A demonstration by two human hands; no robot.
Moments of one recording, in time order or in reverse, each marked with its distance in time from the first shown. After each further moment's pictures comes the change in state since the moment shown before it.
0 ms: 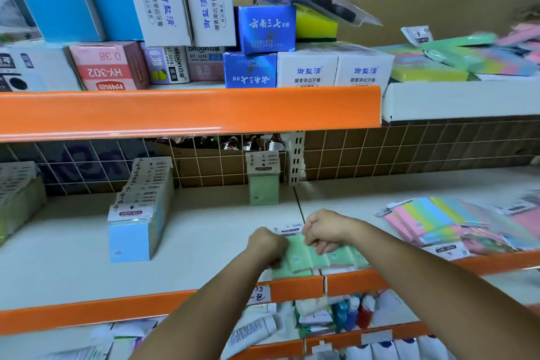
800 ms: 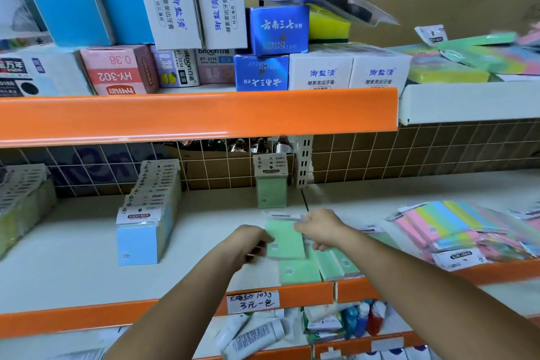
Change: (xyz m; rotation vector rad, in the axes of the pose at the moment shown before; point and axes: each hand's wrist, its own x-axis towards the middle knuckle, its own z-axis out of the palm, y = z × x) left_hand 0.007 -0.028 -0.050 -0.329 -0.129 0.079; right_hand 0.011 -0.023 0.024 -0.170 0.257 -0.053
